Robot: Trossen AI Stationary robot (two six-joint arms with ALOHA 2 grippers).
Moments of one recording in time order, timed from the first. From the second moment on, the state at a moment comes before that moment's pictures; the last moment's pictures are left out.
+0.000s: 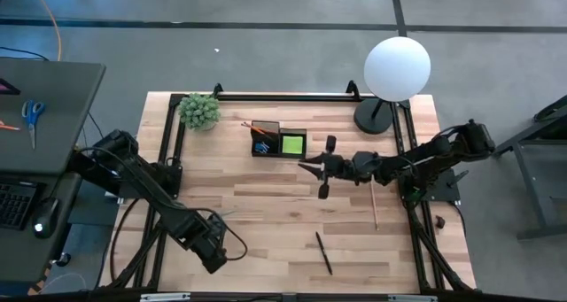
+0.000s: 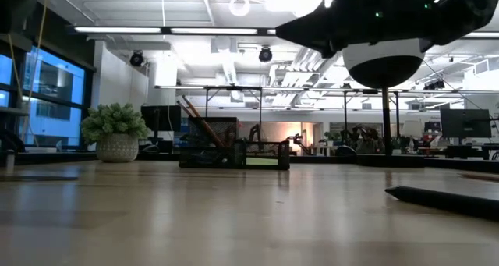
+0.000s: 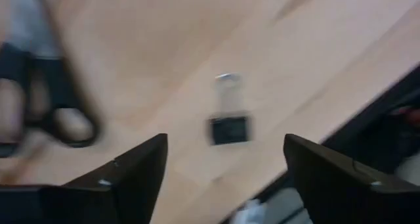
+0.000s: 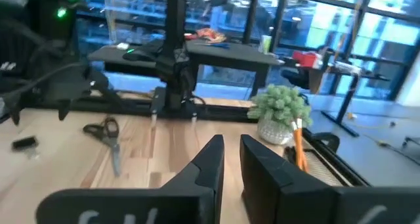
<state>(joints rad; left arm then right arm) -0.67 1.60 1.04 -0.82 0.14 -1.54 0.11 1.46 0.52 0.96 0.26 -0.13</state>
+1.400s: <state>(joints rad) -0.80 1.79 1.01 -0.68 0.05 -1.65 0.16 1.46 0.52 0.85 0.26 -0.06</state>
